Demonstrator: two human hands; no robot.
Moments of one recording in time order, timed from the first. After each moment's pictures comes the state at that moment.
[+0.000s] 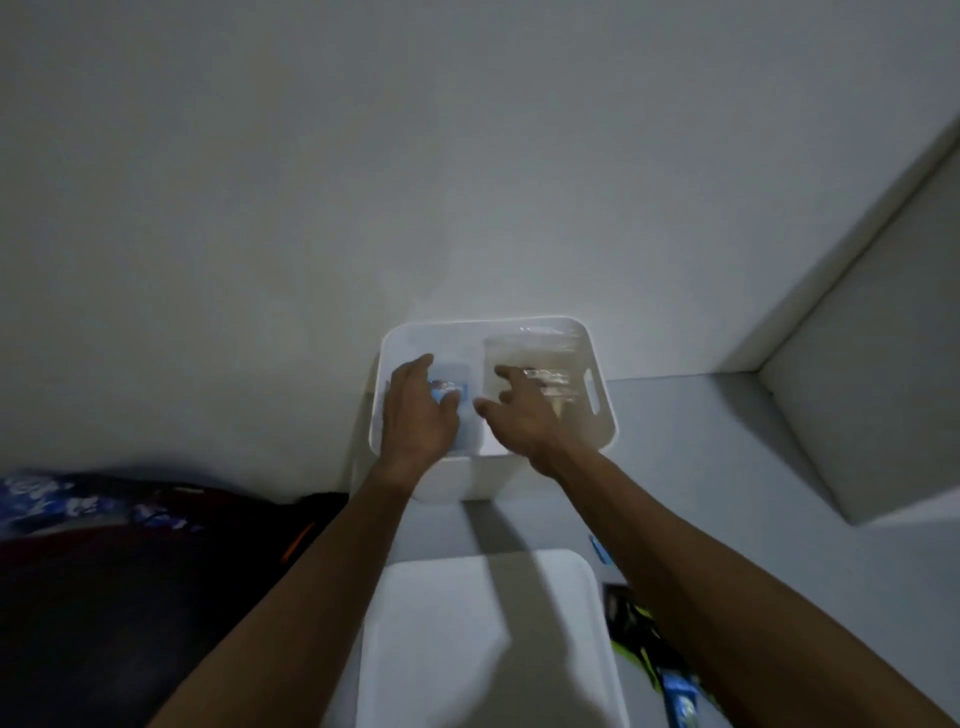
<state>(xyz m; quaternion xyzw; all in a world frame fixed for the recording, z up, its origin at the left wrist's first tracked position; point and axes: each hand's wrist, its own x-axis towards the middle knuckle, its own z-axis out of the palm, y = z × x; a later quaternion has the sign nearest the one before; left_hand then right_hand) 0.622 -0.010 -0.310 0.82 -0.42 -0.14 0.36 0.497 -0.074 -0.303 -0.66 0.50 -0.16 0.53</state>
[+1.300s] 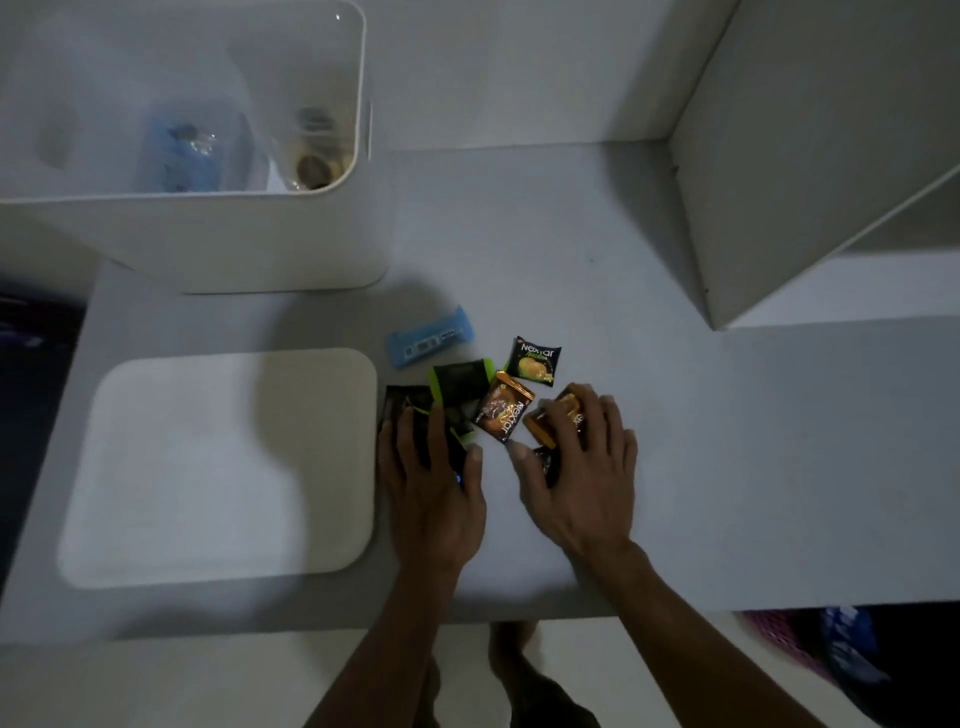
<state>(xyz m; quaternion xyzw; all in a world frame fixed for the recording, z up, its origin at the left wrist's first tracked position) 0.241 0.078 -0.542 0.89 -0.42 -0.08 0.17 0.105 -0.005 -0.545 -0.81 0.55 -0.09 0.19</state>
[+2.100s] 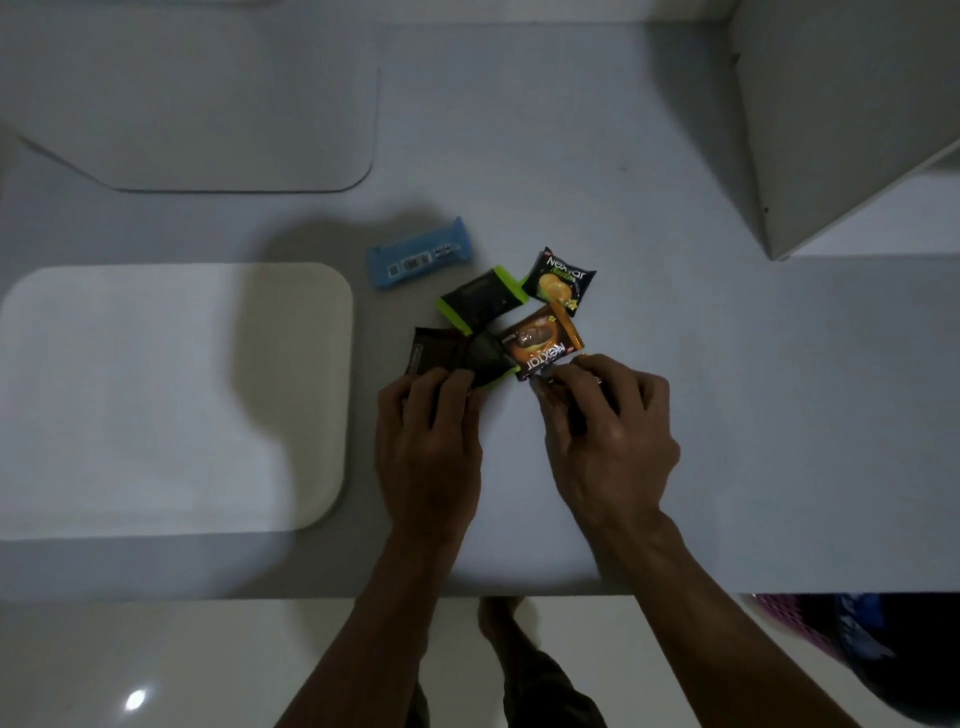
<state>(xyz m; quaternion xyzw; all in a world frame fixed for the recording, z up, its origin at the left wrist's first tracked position) 0.232 0.077 -0.571 0.83 -0.48 0.10 0.28 0.100 0.000 -0.567 -0.82 0.50 -0.28 0.04</state>
